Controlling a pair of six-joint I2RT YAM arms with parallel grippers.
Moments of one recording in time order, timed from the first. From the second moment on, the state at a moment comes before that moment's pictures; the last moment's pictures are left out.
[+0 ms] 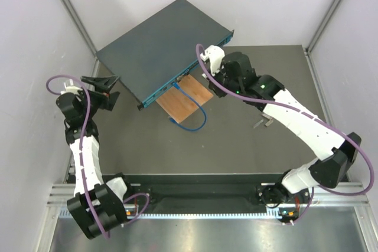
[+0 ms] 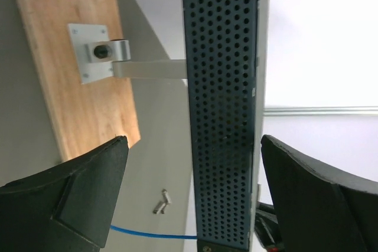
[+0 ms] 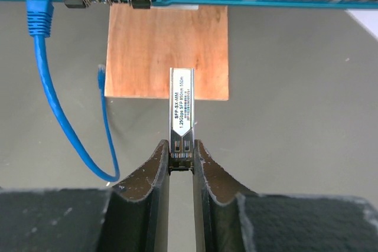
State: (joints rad) left arm 0.45 0.96 0.74 0.04 0.69 -1.21; right arm 0.76 1.44 1.53 -0.63 0.09 -0.11
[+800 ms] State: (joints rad) left arm 0.38 1.07 0.62 0.52 0.70 -1.42; right arm 0.79 1.58 1.68 -0.64 0.08 0.00
